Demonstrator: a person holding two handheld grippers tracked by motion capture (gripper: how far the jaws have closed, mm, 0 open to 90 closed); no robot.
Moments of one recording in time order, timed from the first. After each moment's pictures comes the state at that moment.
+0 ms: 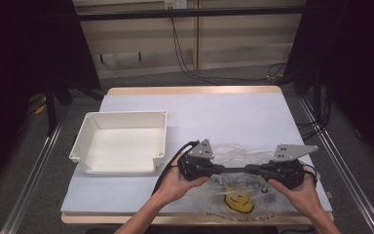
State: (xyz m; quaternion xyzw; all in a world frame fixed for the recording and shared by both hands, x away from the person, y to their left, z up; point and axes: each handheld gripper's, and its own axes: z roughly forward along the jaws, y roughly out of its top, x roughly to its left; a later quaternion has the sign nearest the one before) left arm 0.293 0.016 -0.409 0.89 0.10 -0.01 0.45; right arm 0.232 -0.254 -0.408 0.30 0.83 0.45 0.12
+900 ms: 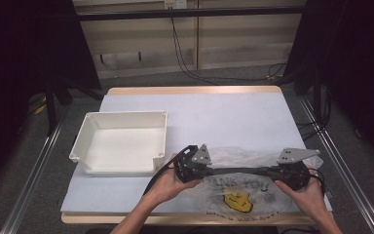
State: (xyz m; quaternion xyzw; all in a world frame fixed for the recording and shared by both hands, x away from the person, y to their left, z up) left arm 0.287 0.034 -0.419 0.93 0.08 0.06 0.35; right arm 0.229 -0.282 -0.432 0.36 0.84 0.39 0.15
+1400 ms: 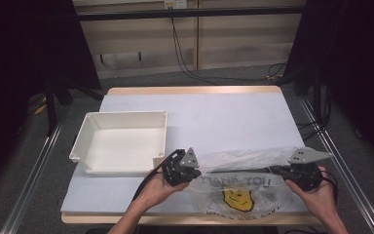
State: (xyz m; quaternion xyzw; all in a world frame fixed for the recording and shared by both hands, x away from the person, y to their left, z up) left arm 0.288 0.060 -0.429 0.93 0.11 0.07 0.34; right arm 0.222 -0.305 -0.435 0.40 0.82 0.36 0.20
